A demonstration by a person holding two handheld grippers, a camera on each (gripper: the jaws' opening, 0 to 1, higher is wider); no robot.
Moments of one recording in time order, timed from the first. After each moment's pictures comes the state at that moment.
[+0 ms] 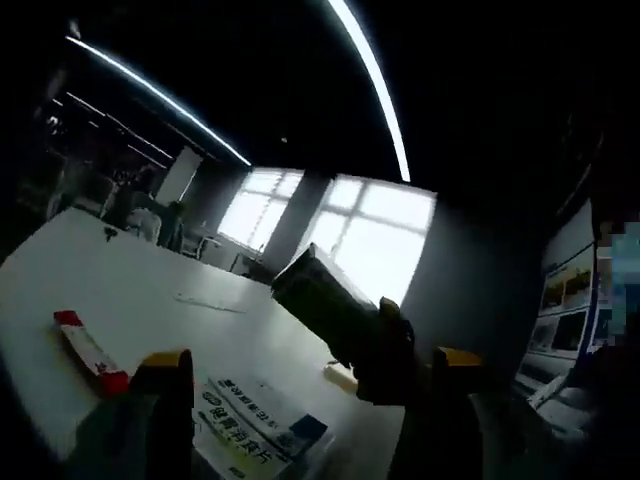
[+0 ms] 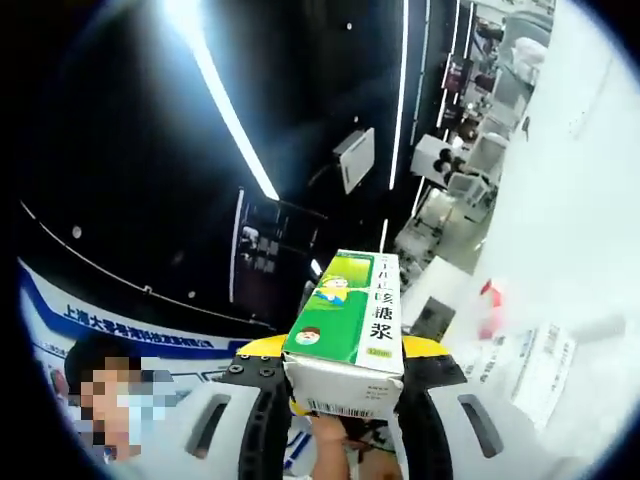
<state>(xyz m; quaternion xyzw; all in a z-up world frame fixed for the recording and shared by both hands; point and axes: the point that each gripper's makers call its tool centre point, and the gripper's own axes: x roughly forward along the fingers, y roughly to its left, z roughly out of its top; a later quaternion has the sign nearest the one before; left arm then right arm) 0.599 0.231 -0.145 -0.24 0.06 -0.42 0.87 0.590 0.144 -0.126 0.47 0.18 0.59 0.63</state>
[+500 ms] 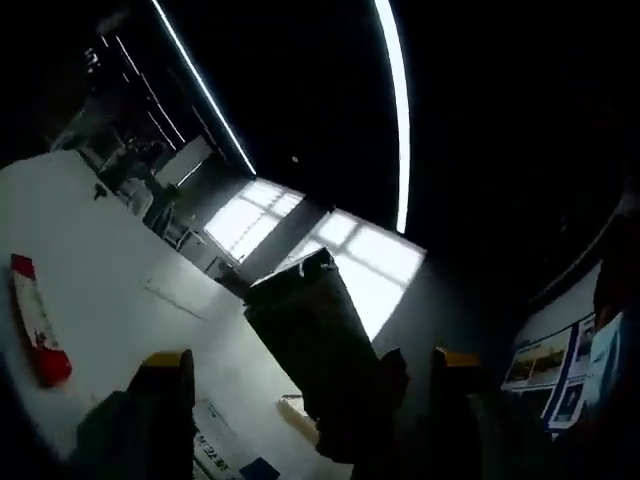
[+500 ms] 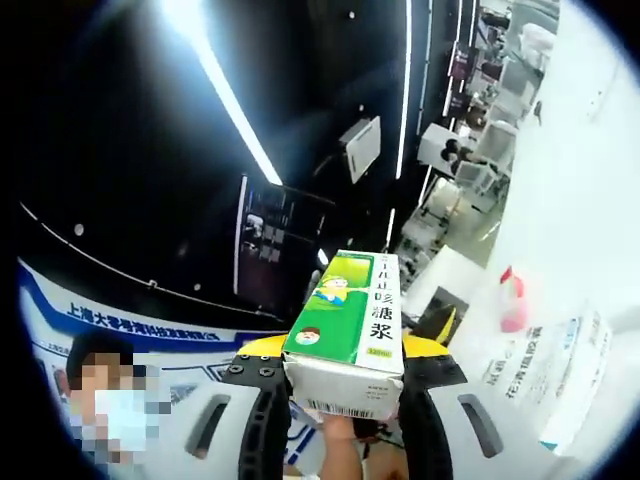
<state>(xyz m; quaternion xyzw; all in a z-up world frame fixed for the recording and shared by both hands) 0.627 0.210 -0.123 -0.38 0.05 -0.43 0.82 0.579 0.176 -0.117 0.46 0.19 0.61 0.62</state>
